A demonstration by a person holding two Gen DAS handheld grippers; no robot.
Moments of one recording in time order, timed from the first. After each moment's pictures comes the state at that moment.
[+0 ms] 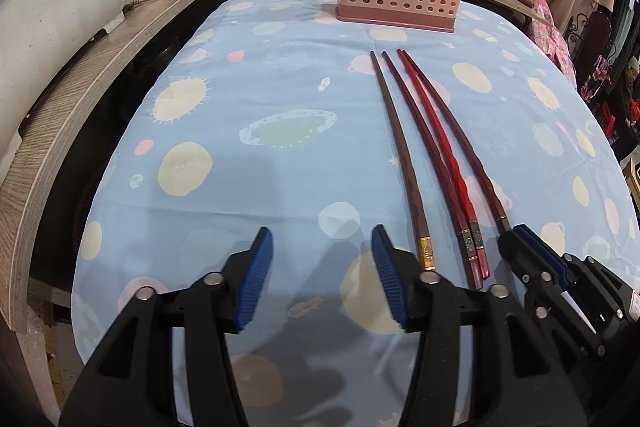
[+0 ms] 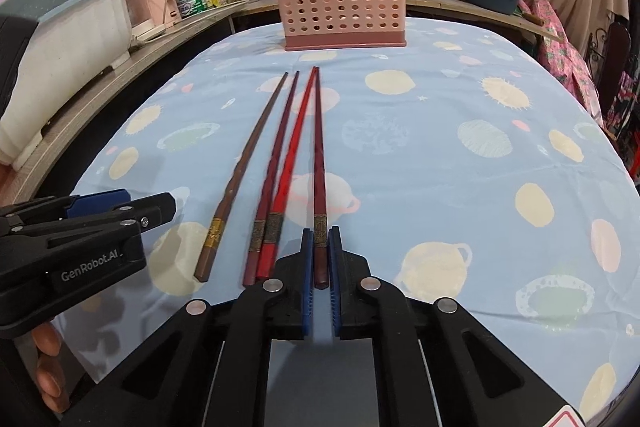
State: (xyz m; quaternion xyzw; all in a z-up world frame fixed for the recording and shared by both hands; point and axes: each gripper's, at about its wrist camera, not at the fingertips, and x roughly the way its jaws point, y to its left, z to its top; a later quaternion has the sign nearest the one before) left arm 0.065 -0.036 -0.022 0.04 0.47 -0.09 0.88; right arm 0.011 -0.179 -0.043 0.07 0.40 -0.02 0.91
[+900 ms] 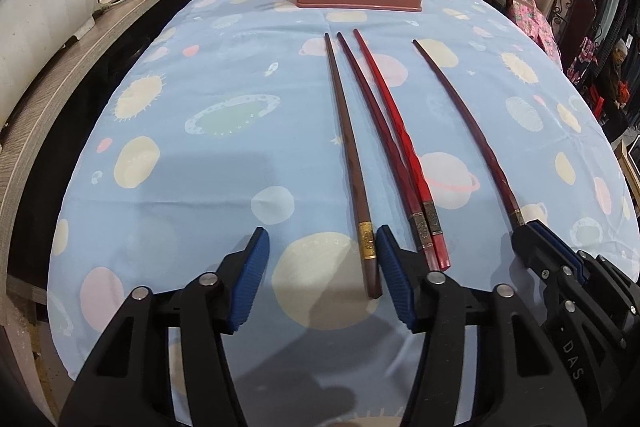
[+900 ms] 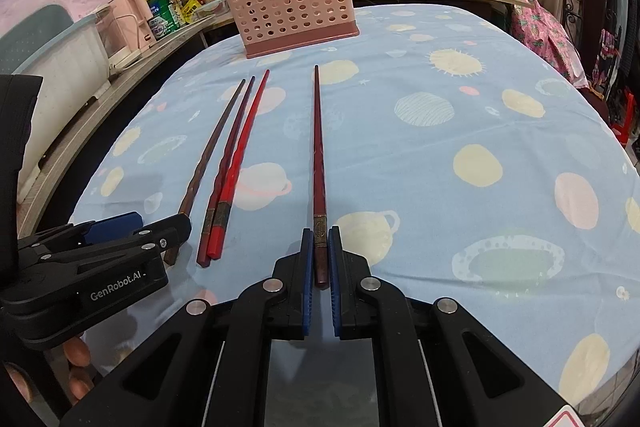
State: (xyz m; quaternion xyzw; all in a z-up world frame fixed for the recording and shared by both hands) left arm 0.055 -0.069 -0.034 0.06 0.48 -0.12 0.87; right arm -0.010 -0.216 -0.044 0.12 0.40 -0.04 0.91
